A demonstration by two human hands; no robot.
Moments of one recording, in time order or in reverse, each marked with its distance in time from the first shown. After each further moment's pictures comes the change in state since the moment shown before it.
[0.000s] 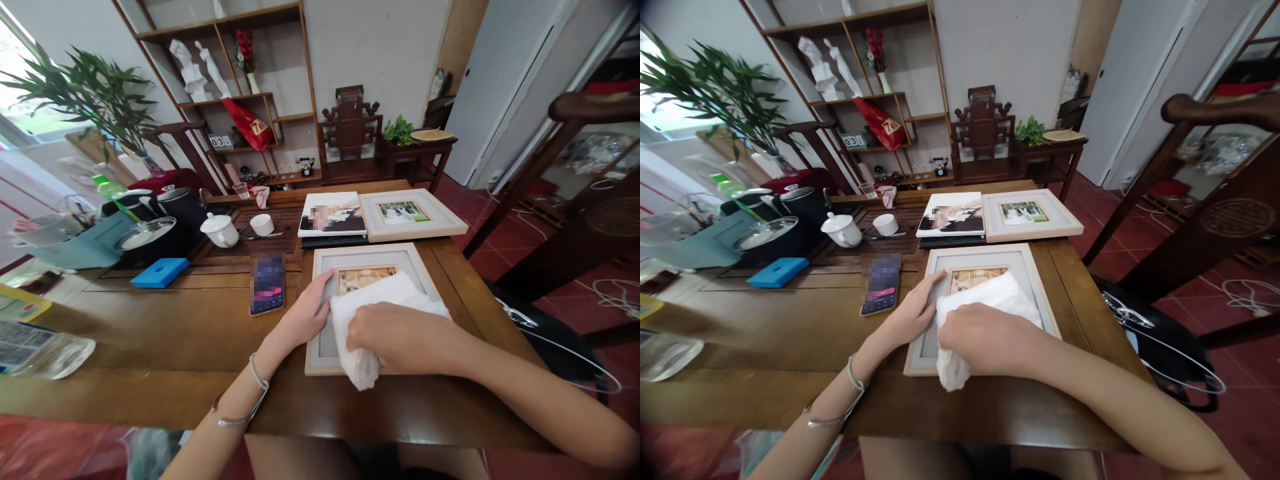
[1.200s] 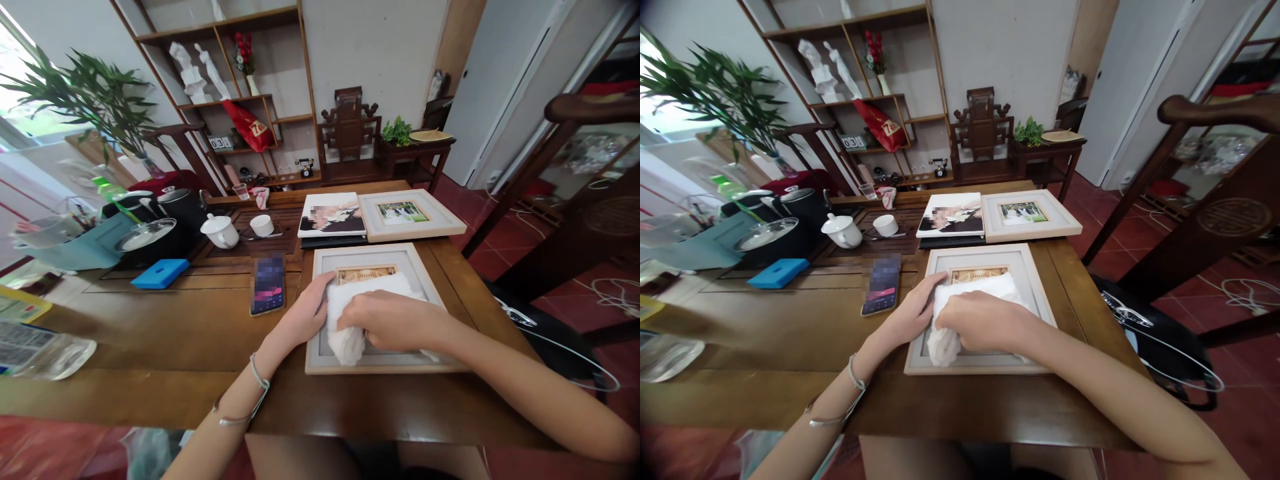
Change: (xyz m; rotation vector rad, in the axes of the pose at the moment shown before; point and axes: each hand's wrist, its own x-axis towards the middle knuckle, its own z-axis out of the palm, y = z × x) left_hand 0.001 -0.002 0.000 0.003 0.009 0.036; right_hand 0.012 0.011 -0.006 0.038 0.009 0.039
